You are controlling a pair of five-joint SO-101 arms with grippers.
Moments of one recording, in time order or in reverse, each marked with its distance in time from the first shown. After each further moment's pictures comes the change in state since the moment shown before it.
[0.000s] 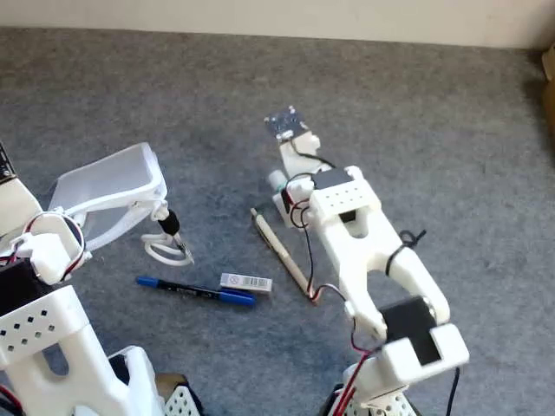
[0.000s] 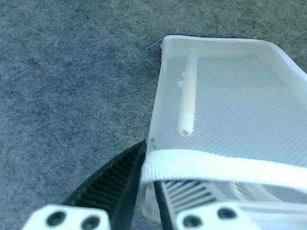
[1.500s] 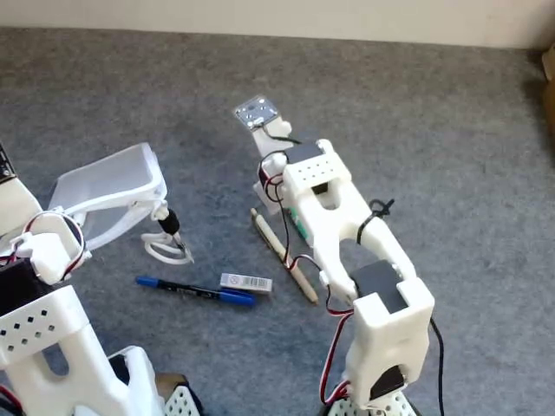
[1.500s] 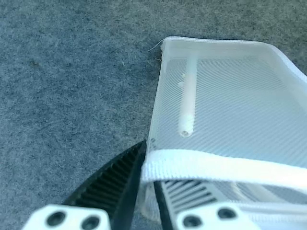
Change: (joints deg) left arm 0.0 0.0 0.0 -0.5 0.0; right arm -3.4 13.8 -21.6 9.4 2.5
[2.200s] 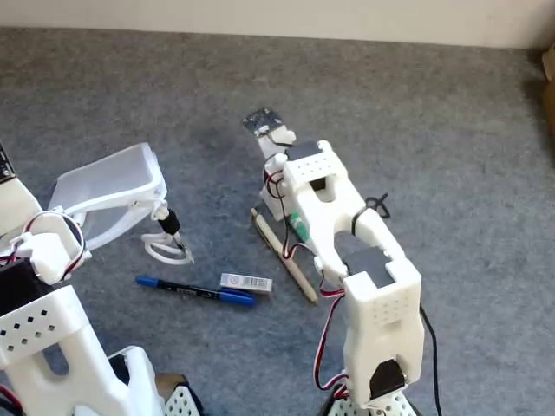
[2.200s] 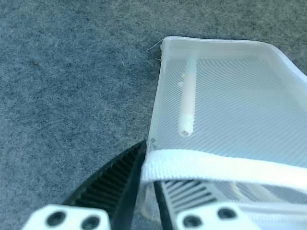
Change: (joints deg) left arm 0.0 0.0 0.0 0.0 0.0; right arm 1.3 9.1 -4.7 2.7 0.1
